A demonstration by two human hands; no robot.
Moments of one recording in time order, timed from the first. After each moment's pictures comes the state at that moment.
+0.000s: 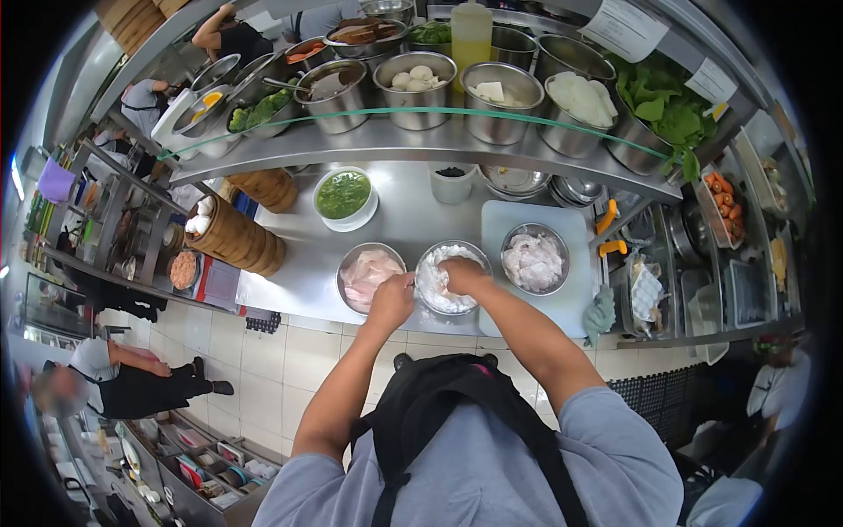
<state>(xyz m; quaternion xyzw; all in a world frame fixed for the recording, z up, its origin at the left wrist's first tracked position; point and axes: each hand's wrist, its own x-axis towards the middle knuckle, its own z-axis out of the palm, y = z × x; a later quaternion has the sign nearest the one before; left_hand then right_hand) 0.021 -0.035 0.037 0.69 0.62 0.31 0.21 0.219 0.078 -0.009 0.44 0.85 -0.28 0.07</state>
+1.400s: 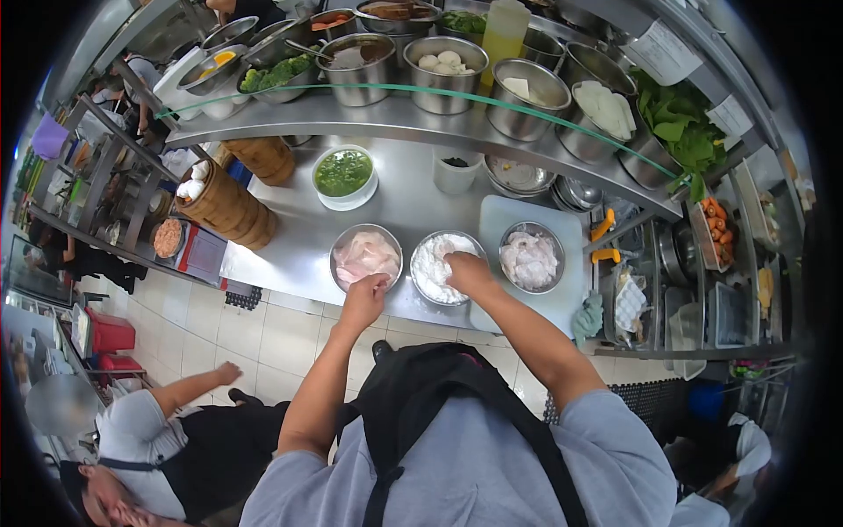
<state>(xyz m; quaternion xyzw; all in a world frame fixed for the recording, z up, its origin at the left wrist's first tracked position) -0.017 -0.077 0.017 0.60 0.66 0.36 0.28 0.236 0.057 -0.008 0.47 0.85 -0.22 -0.02</state>
